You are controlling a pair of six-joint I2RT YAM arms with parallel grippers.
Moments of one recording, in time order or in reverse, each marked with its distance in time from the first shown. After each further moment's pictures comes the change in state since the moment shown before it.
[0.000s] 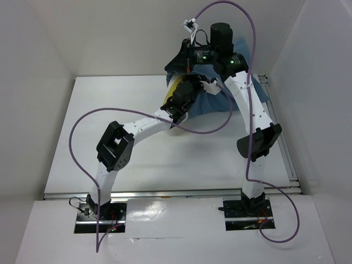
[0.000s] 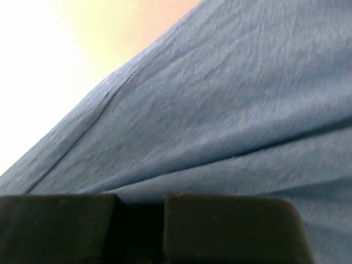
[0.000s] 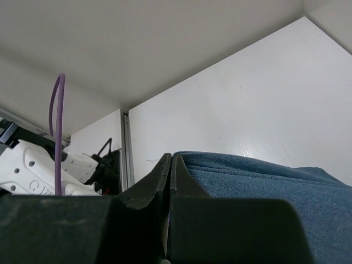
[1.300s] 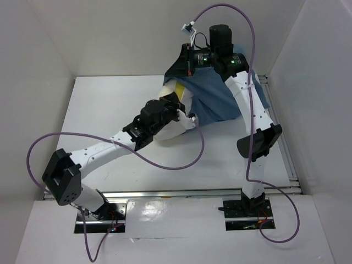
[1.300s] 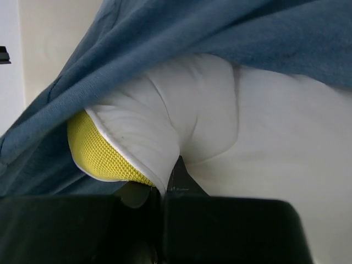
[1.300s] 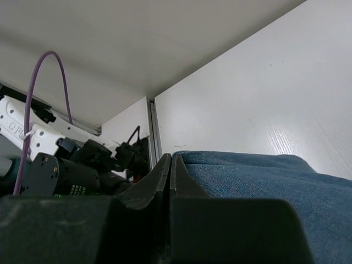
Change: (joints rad) left arm -0.016 -0.627 -0.602 -0.262 0.175 0.335; right arm -0.001 0.000 0.018 -0.122 -0.047 0.038
